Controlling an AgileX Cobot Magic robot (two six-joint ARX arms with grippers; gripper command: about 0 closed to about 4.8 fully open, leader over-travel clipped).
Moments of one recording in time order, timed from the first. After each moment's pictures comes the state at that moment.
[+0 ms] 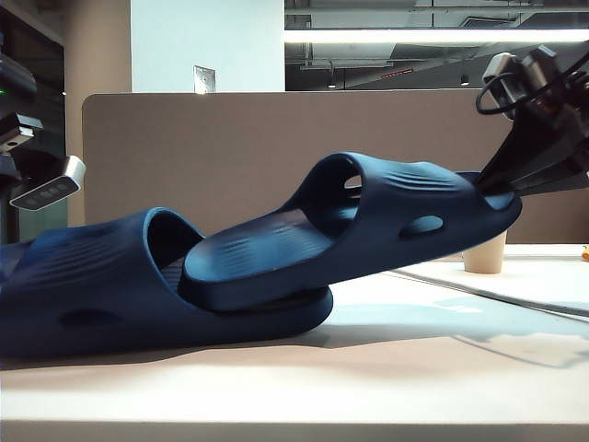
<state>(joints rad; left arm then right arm) -0.08 1.59 1.13 -1.16 0.32 0.28 0.03 1.44 0.92 -0.42 -0.81 -0.18</state>
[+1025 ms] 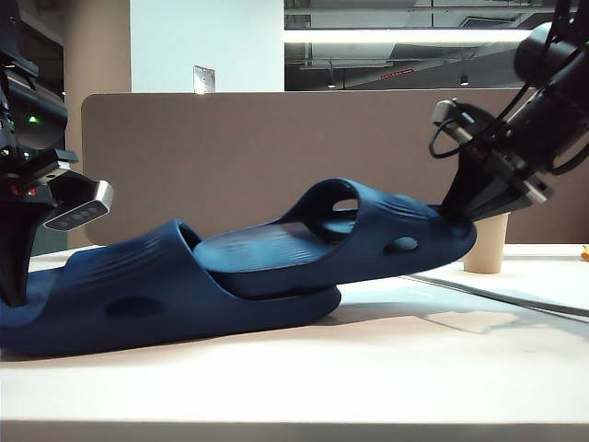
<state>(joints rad) -0.12 1.71 1.18 -1.09 0.33 0.27 0.12 1.69 1.16 -0.39 -0.60 -0.18</state>
